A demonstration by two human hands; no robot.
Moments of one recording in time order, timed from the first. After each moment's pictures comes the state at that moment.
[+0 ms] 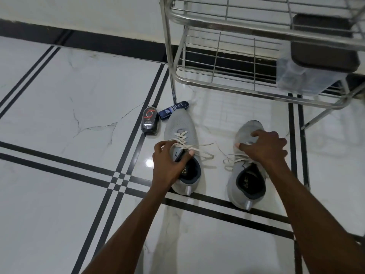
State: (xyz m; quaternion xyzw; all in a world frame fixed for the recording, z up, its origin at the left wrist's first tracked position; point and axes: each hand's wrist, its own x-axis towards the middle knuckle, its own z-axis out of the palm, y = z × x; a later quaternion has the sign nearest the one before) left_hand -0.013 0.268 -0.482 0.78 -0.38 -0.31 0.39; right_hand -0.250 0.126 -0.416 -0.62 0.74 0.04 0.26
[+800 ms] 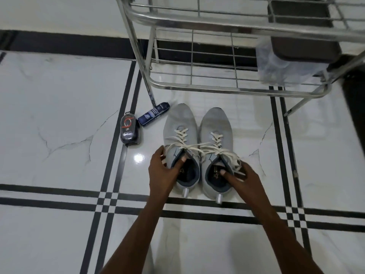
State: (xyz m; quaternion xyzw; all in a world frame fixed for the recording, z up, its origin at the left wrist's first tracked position) left_hand -0.033 0.242 -0.485 0.75 -0.31 -0.42 0.42; right_hand -0.273 0.219 -0.466 -0.49 0.68 -0.22 0.51
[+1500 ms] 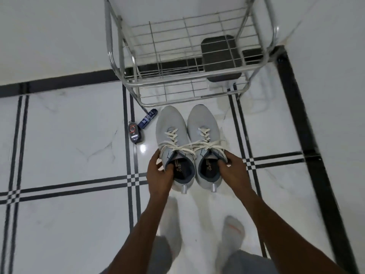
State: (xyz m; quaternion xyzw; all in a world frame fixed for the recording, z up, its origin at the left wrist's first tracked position) left_hand -0.053 0.312 -0.255 0.76 -0.26 -0.47 0.38; right_hand -0.268 0.290 -0.260 -0.45 0.73 -0.23 0.46
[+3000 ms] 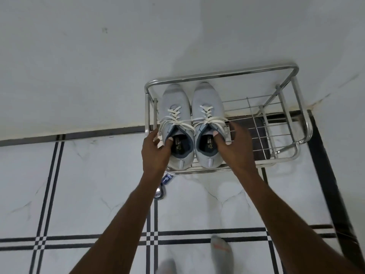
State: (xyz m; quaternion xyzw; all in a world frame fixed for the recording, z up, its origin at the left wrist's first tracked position) left_hand 0.028 0.001 -0.086 0.74 -0.33 -0.43 0.40; right_hand -0.183 -0.027 -0.086 -0.52 0.72 -0.30 0.34
